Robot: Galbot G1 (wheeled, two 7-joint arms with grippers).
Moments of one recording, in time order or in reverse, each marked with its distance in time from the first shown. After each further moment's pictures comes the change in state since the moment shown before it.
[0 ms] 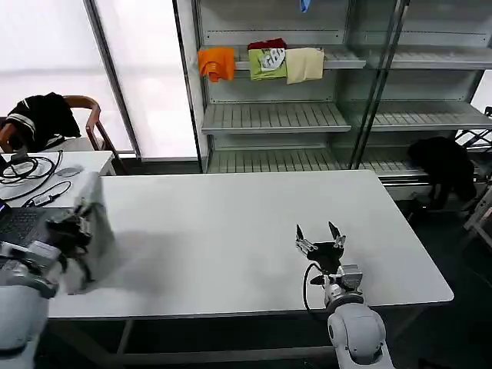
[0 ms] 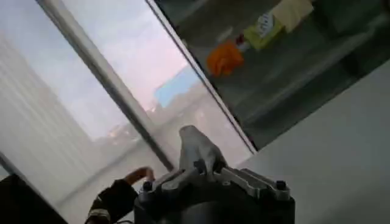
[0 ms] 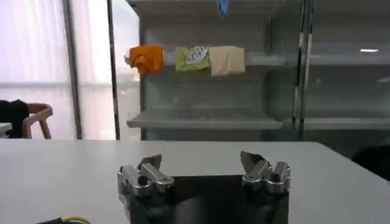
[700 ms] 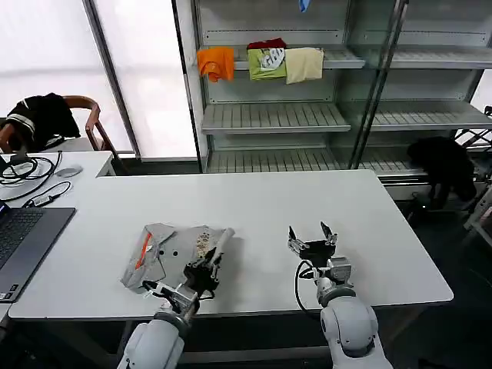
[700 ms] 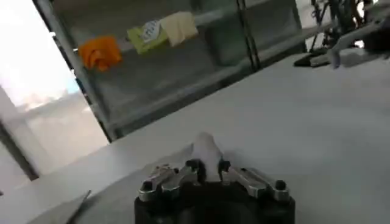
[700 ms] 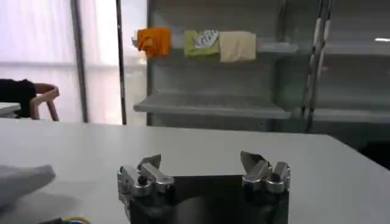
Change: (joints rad) left arm -0.005 -0.283 0.527 0.057 0.062 -0.030 -0.121; right arm 0.047 0.018 -0.049 -0.017 -0.013 -0.103 -0.018
